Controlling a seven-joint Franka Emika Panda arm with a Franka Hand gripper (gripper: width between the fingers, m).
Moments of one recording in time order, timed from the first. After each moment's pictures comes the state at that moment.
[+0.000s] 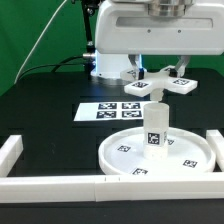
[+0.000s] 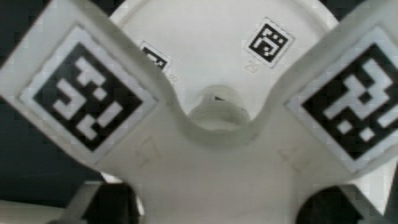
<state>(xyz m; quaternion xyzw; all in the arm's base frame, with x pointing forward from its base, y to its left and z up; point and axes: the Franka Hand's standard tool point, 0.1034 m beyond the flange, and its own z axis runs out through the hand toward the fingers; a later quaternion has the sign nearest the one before) 0.556 0.040 0.134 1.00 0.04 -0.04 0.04</state>
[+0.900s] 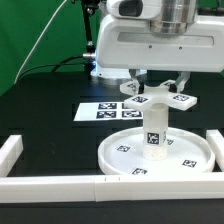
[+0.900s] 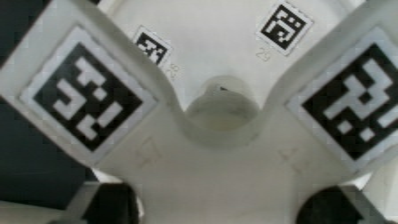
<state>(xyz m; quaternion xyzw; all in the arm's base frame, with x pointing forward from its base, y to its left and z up) 0.565 0.040 0.113 1.00 0.04 -0.03 0.05</state>
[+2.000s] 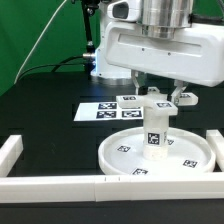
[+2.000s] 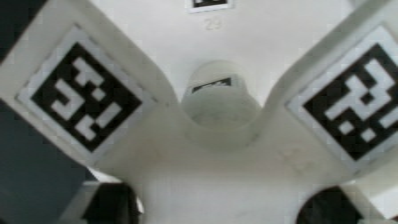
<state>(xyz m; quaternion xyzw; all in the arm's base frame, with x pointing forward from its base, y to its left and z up) 0.564 0.042 0.106 0.92 -0.38 0.02 0.03</state>
